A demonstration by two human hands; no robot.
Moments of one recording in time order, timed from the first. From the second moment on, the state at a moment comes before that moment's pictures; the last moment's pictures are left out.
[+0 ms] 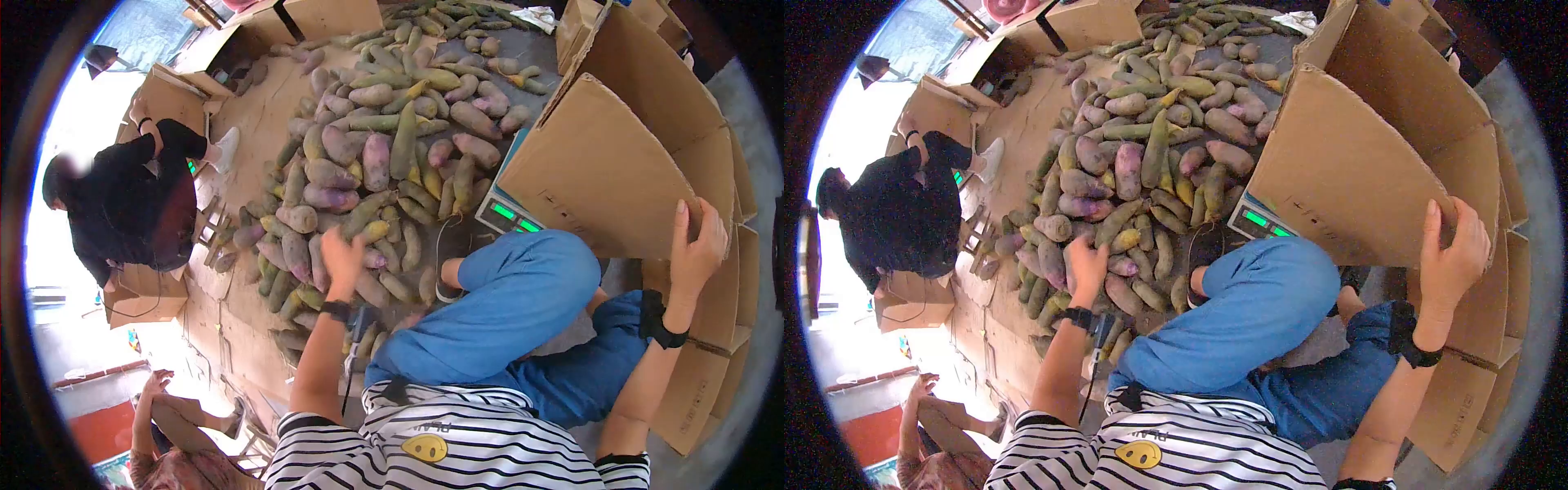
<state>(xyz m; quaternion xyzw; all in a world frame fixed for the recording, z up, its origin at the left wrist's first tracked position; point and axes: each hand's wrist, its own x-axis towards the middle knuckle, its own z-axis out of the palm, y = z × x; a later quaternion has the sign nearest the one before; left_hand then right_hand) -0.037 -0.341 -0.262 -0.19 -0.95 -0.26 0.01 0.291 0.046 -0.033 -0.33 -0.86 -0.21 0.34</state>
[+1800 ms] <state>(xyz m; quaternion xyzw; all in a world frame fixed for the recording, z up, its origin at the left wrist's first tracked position) 0.015 -0.184 -0.132 -0.31 -0.72 -0.60 -0.18 0.291 0.041 -0.030 -0.31 -0.87 -0.19 0.35</state>
